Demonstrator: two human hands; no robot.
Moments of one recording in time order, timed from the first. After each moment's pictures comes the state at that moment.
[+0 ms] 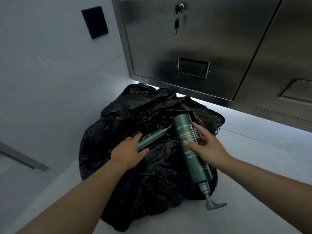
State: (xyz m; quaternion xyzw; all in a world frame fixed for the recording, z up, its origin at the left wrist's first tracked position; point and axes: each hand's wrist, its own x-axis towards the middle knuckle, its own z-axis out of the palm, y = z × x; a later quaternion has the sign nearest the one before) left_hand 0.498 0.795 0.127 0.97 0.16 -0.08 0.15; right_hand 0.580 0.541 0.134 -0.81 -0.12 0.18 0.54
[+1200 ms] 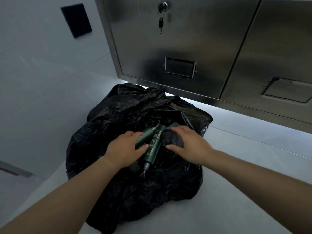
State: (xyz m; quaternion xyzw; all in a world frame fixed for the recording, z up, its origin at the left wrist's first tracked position) left_hand 0.517 0.767 0.152 0.98 0.08 -0.08 0.13; right_hand 0.592 0.548 0.153 -0.92 -0.32 0.10 0.22
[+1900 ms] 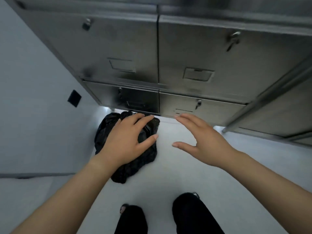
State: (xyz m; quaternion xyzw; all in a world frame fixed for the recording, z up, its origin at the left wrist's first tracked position) left_hand 0.481 0.591 0.780 0.97 -0.12 -0.09 0.20; right_hand 0.486 0.354 0.771 -0.93 -0.22 0.11 0.26
